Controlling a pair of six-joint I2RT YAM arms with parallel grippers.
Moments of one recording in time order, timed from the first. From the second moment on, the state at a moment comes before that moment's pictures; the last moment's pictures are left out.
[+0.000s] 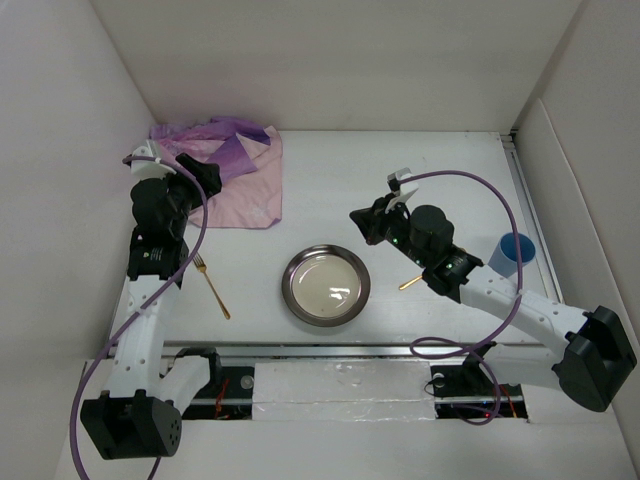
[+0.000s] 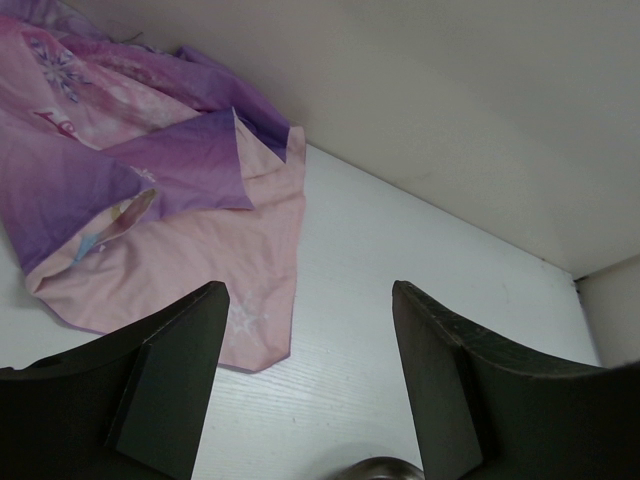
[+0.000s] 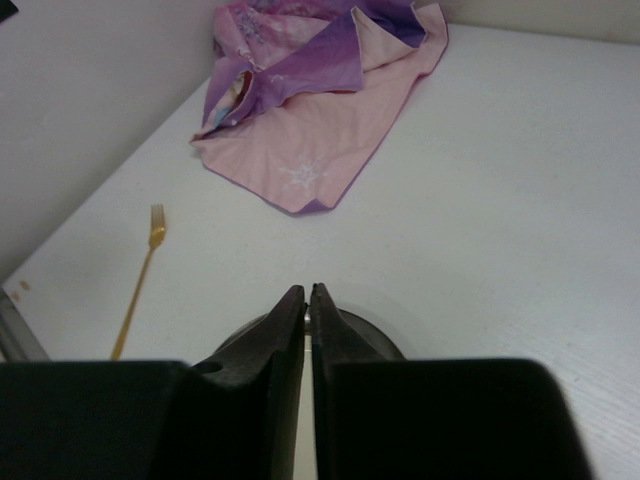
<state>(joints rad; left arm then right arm) 0.02 0.94 0.91 -0.07 0.03 -0.54 0.73 1.18 0.78 0.32 0.04 0.31</state>
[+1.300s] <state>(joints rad) 0.04 2.31 2.03 -0.51 -0.36 -0.28 0.73 1.32 0.80 0.32 0.03 0.30</state>
